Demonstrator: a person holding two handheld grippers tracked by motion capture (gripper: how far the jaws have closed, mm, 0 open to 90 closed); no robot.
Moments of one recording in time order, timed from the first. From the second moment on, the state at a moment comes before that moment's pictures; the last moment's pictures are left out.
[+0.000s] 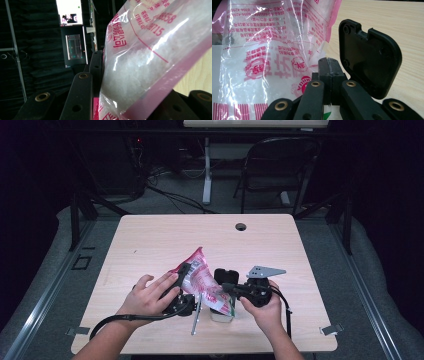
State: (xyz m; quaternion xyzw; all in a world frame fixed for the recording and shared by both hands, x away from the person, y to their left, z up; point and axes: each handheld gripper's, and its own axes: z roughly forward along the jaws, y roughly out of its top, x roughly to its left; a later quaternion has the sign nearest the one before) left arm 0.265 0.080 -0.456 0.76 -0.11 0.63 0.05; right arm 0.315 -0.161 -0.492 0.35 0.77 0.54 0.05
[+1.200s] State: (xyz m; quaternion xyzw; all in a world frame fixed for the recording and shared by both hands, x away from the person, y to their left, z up) left arm 0.265 0.081 -0.456 0.77 -0.11 0.63 0.05; right arm 0.315 -0.162 -0.493 0.35 0.77 0.53 0.05
